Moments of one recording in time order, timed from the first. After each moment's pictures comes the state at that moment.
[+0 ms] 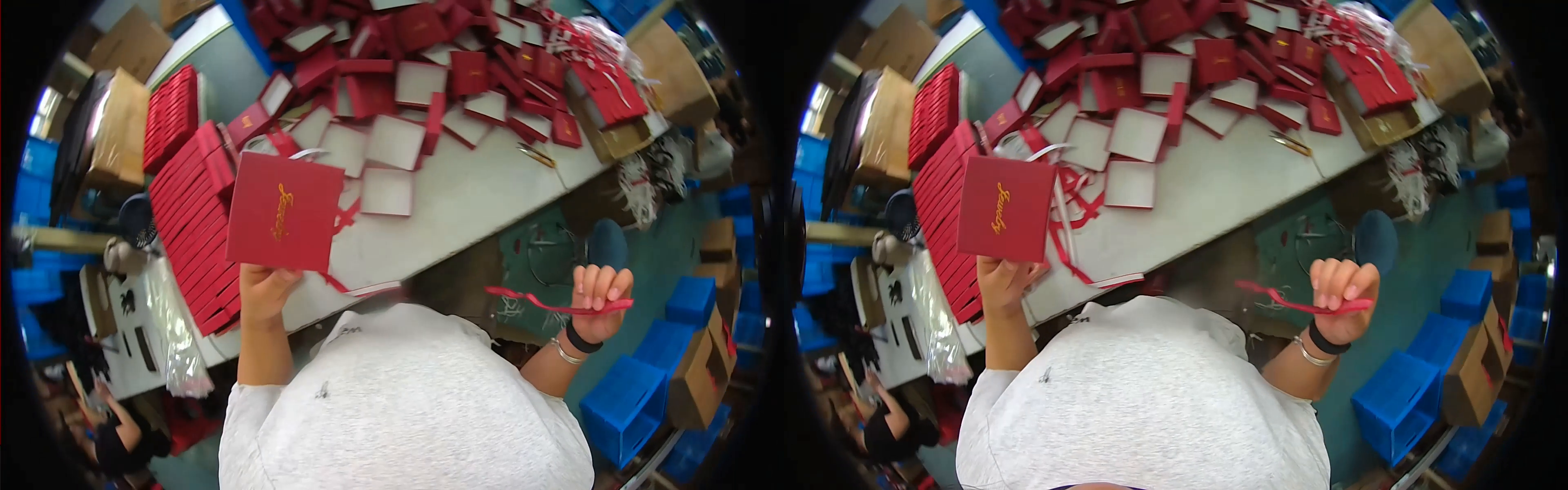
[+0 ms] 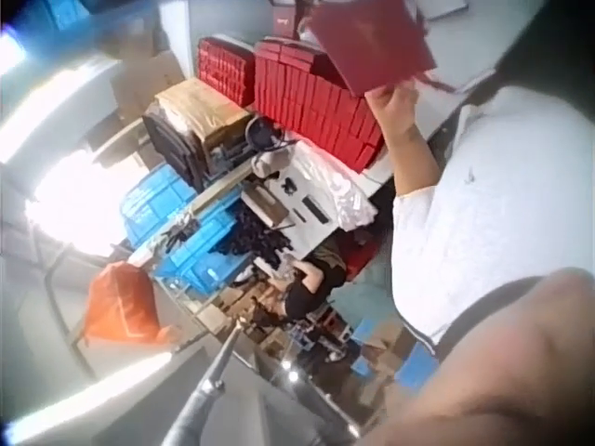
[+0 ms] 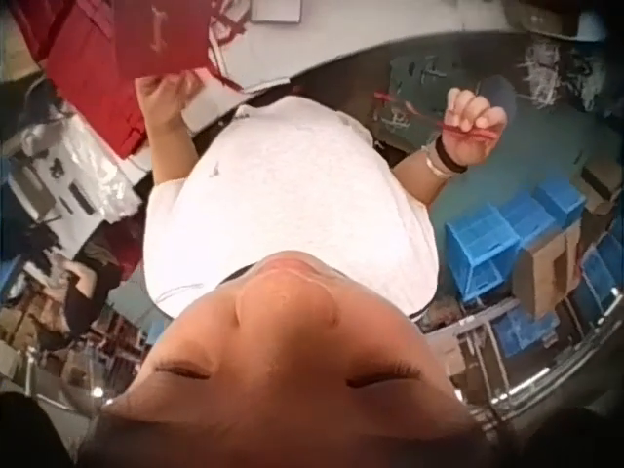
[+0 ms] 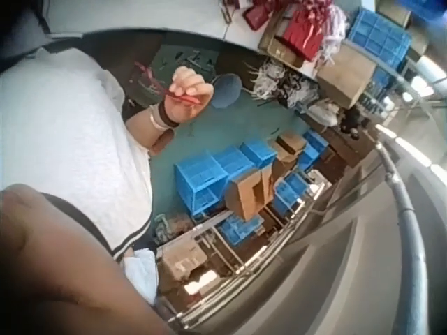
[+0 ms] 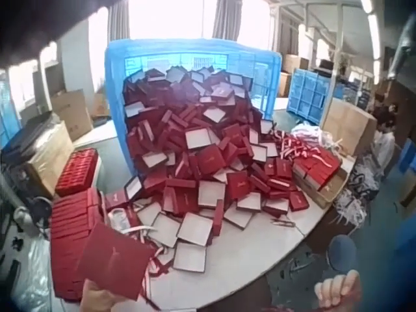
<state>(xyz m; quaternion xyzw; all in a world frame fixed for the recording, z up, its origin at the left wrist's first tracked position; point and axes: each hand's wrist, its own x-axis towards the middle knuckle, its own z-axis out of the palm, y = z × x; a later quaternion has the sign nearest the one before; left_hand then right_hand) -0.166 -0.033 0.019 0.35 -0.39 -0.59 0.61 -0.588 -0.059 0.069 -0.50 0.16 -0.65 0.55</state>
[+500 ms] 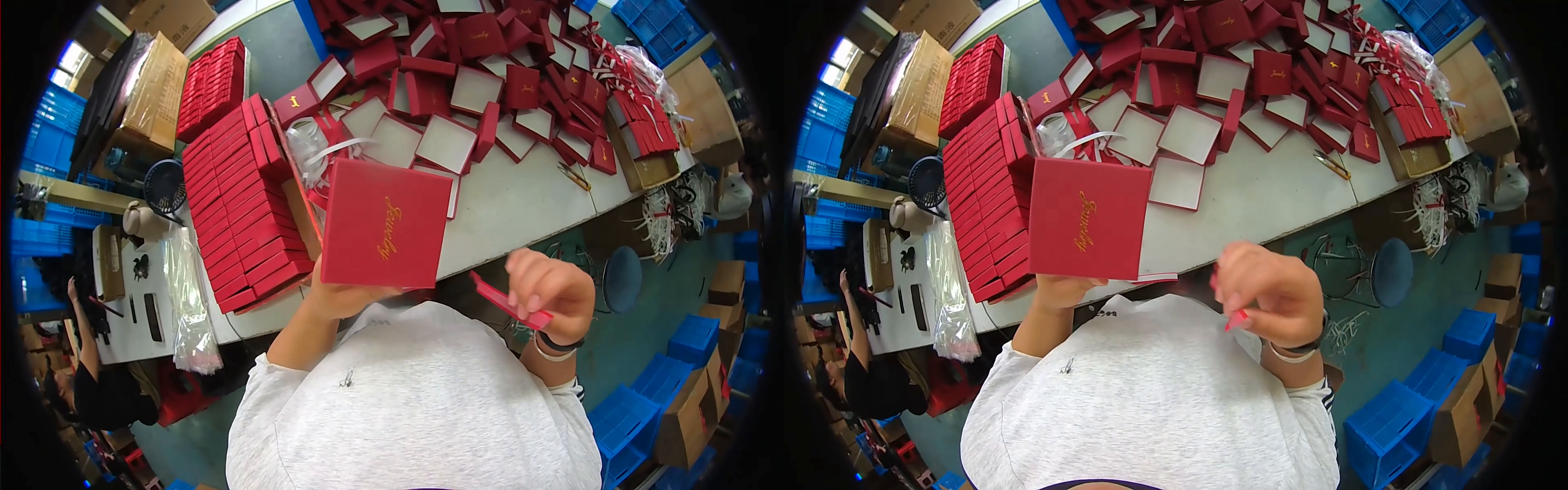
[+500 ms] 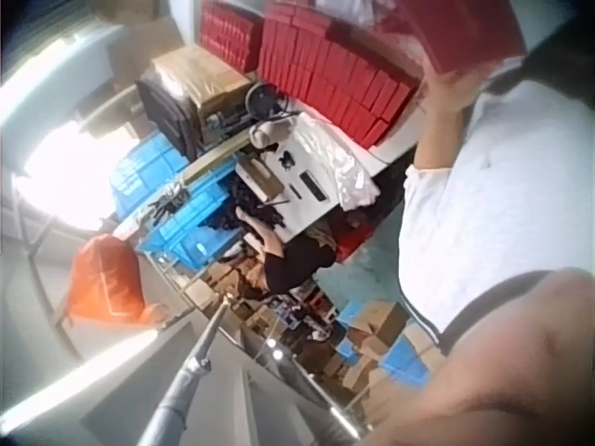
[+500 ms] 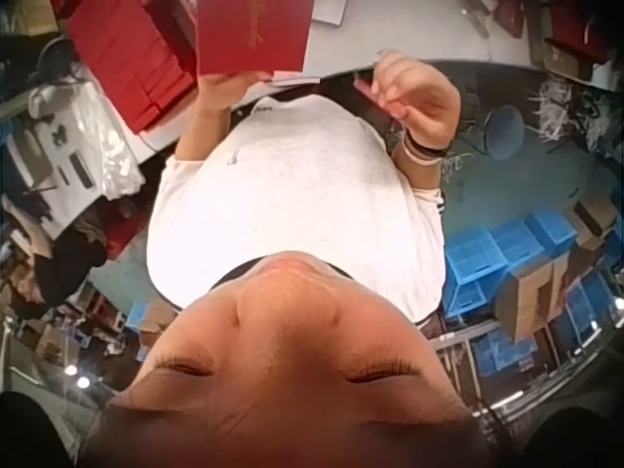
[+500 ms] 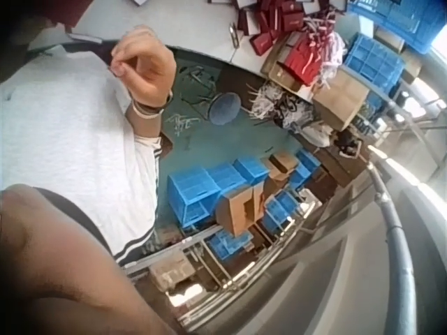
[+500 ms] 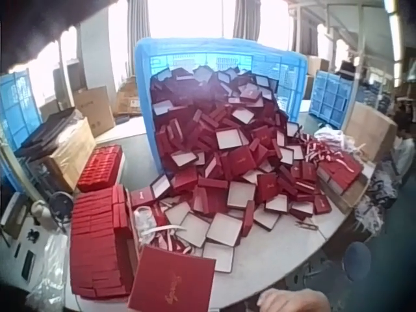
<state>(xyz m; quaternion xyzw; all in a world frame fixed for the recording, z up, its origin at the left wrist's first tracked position) -0.205 -0.034 0.039 0.30 -0.54 -0.44 0.65 -0.459 -0.092 0.087 -0.61 0.09 -0.47 0.63</state>
